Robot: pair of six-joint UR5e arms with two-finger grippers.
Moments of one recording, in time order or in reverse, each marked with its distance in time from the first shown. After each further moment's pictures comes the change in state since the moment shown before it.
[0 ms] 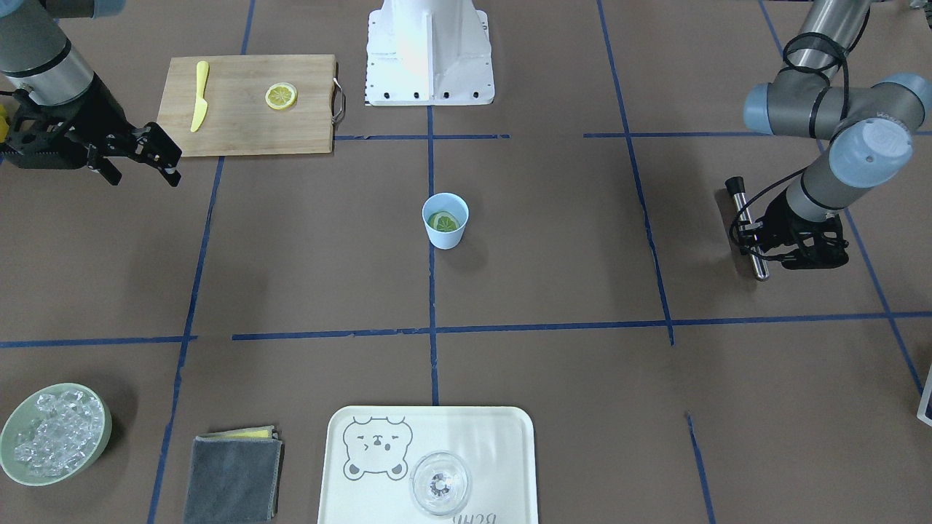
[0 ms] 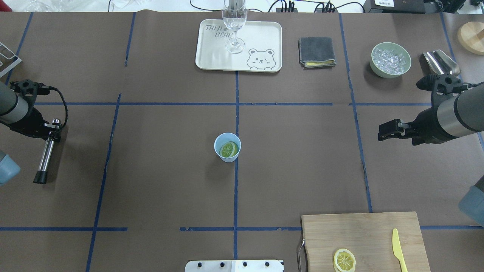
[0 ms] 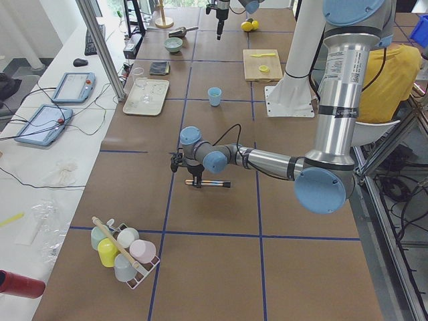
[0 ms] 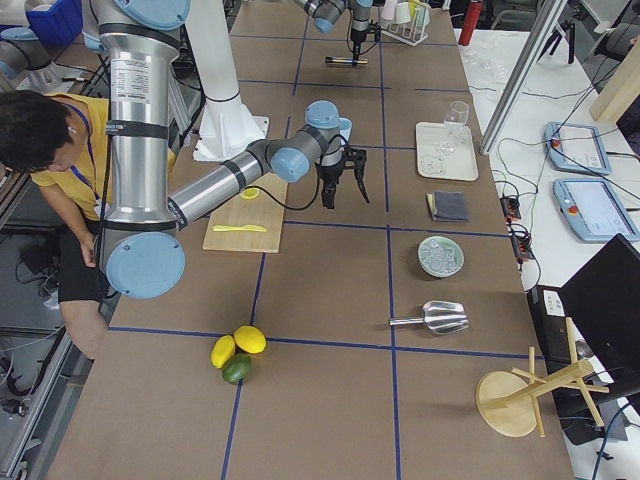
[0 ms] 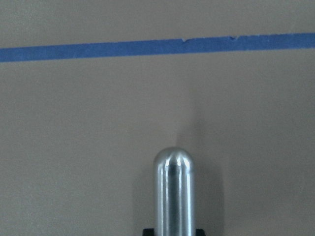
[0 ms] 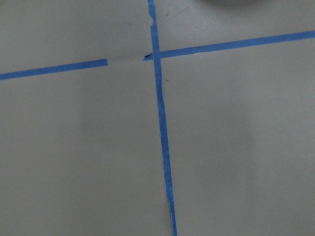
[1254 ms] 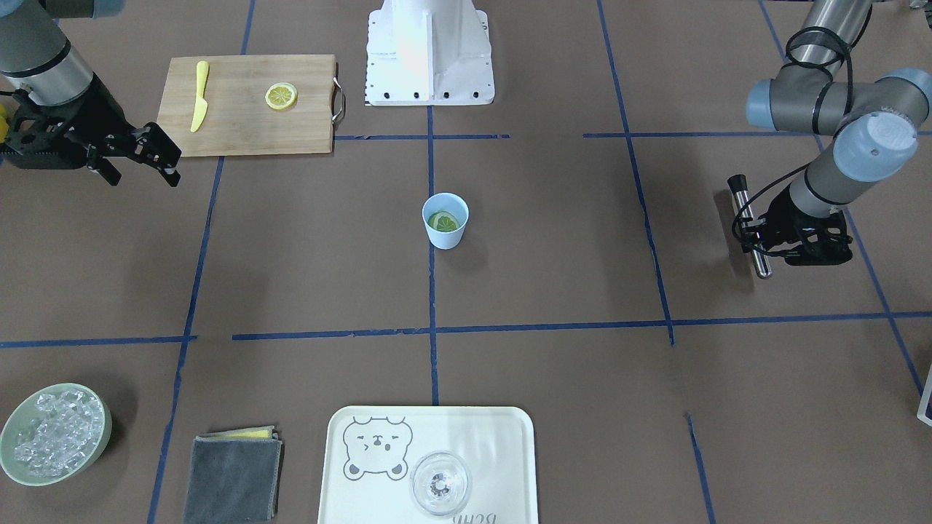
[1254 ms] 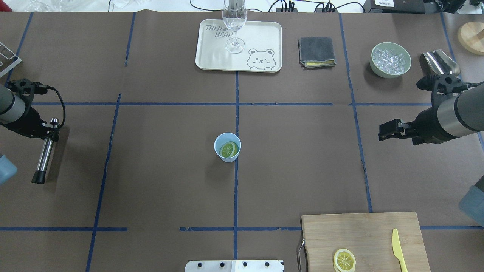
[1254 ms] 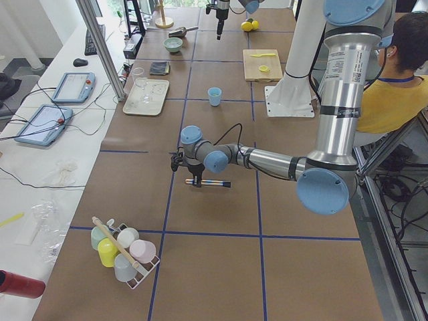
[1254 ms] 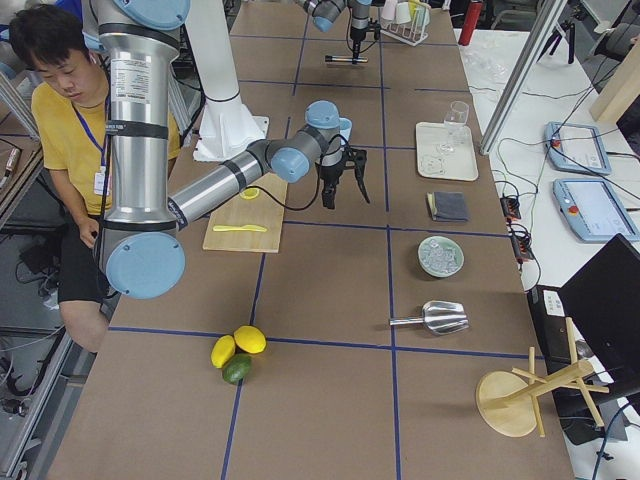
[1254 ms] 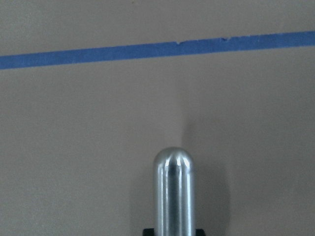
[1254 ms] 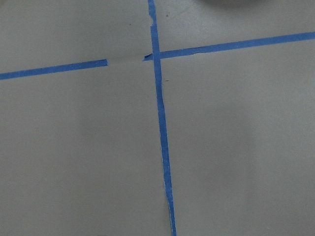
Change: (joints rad) left arm -0.007 0.014 -0.023 -0.002 0.001 -0.003; right arm 0.000 0.000 -0.001 0.000 0.000 -0.005
